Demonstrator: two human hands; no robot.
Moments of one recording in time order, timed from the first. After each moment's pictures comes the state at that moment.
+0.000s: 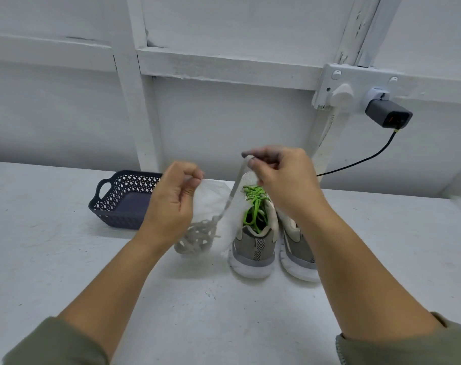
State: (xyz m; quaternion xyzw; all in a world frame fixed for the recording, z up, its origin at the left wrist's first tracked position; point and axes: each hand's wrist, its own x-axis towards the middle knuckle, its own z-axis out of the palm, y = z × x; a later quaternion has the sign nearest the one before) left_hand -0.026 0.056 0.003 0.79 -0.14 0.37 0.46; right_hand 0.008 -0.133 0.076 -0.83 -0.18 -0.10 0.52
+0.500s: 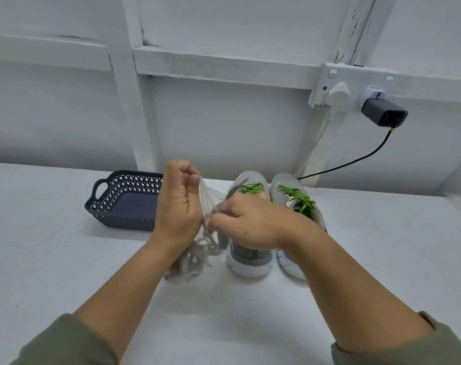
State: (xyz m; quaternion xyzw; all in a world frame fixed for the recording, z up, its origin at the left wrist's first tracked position) left_hand -0.022 0.033 -0.003 0.76 -0.09 0.42 0.49; right_hand -0.027 -0.115 0.070 -0.91 -0.34 0.14 0.20
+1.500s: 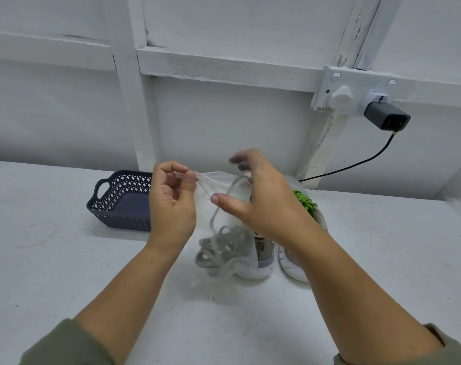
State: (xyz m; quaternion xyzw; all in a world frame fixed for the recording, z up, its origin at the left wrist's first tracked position) left_hand -0.027 0.033 0.001 0.63 -0.04 0.39 0.67; right_hand -0.022 -0.120 0.069 -0.89 -0.25 -0.07 0.36
